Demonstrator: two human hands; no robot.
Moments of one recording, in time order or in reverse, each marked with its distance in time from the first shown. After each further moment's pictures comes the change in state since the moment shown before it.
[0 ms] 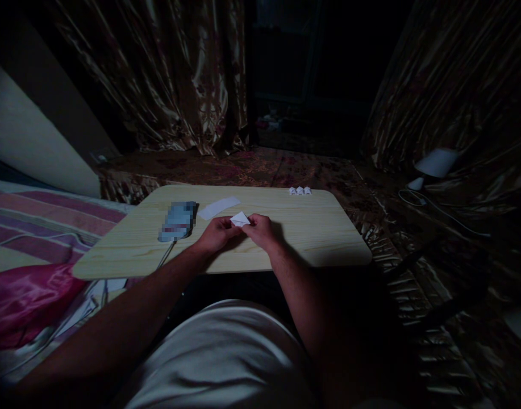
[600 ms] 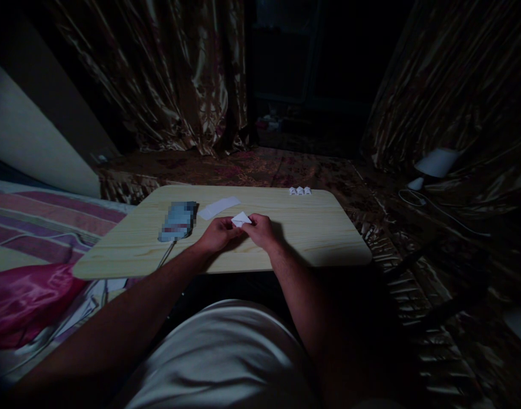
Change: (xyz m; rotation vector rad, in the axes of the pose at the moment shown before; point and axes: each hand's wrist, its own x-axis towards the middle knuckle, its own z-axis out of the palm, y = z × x) left_hand 0.001 -0.002 0.000 0.024 -0.036 0.008; right_hand -0.002 -0.009 -0.002 0.000 -0.025 0.023
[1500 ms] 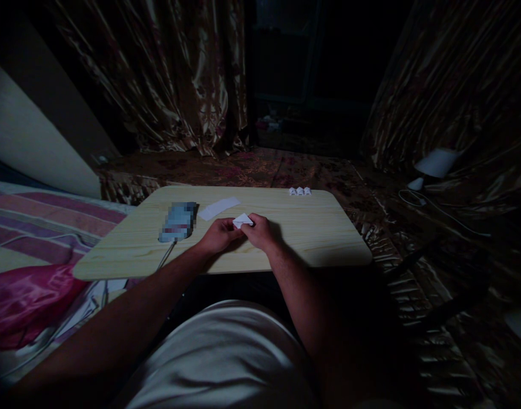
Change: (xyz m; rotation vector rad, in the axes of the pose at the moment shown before) left_hand 0.003 -0.011 0.000 0.034 0.008 0.043; right_hand 0.000 0.004 0.002 -0.187 0.039 -0.084
